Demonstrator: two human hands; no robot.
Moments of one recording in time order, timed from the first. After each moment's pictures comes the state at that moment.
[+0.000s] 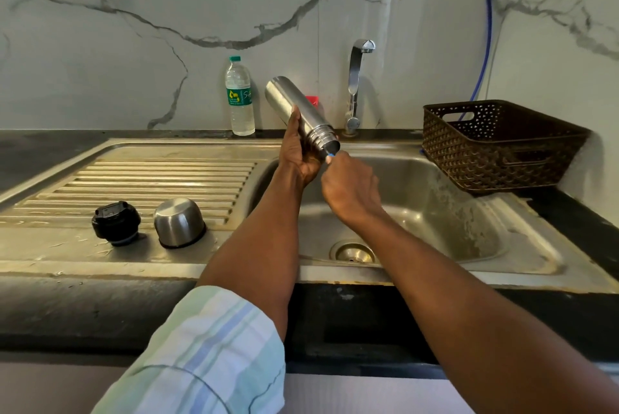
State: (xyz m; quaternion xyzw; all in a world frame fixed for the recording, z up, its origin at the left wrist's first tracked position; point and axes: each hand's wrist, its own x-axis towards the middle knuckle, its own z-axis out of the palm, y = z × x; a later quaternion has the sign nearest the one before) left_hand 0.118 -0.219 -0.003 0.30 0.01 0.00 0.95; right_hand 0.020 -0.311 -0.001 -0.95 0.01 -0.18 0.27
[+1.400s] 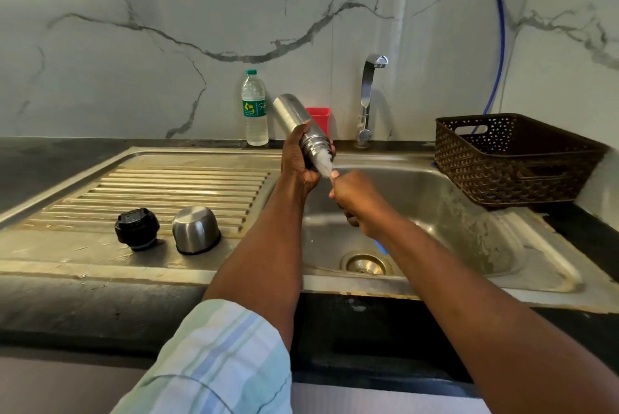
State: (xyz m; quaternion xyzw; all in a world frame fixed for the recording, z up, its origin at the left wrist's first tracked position) left_hand 0.106 -0.203 0.009 0.31 -0.01 0.05 0.95; right_hand 0.016 -0.310 0.010 -0.84 0.01 0.00 0.55
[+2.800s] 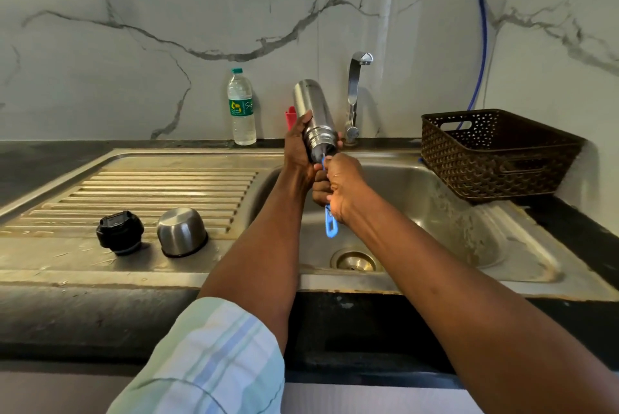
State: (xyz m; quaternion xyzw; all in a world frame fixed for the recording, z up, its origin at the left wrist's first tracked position) left_hand 0.111 -0.226 0.017 0.35 -0.10 -0.01 0.93; right_hand 0.009 -0.297 0.036 -0.52 0.09 0.11 0.84
